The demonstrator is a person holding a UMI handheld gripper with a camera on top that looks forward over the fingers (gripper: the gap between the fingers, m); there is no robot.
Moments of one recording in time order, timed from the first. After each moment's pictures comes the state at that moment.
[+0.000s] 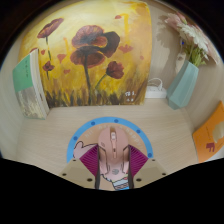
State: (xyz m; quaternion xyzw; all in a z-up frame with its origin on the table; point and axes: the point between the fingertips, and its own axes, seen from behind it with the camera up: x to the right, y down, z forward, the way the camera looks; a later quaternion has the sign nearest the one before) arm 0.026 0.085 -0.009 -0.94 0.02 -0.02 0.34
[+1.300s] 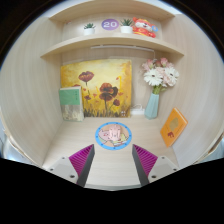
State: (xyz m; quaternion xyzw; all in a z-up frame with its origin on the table) arm 0.019 -0.159 0.209 -0.88 -0.01 0.01 0.47
